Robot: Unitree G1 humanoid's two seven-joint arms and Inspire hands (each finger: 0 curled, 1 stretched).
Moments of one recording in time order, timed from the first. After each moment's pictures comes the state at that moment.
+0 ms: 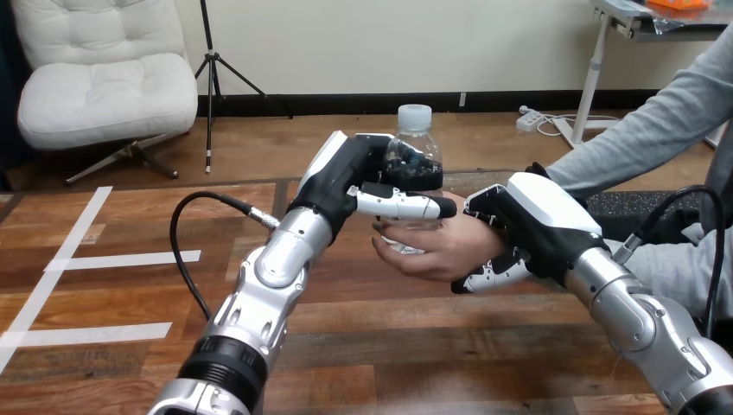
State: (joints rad) left arm -0.70 0.05 -0.13 0.82 0.16 -0.14 -0.14; right arm -0.50 -0.47 0.27 0.72 -0.55 -0.39 0.01
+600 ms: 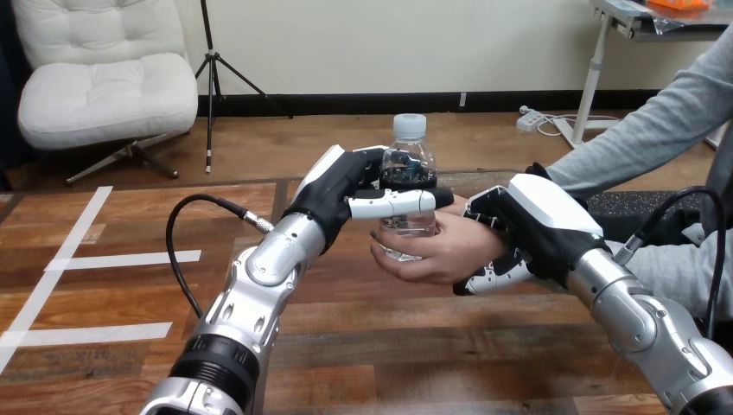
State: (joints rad) left arm -0.70 0.07 -0.13 0.82 0.16 -0.07 -0.20; right arm -0.50 -0.47 0.27 0.72 -0.55 -0.39 0.01
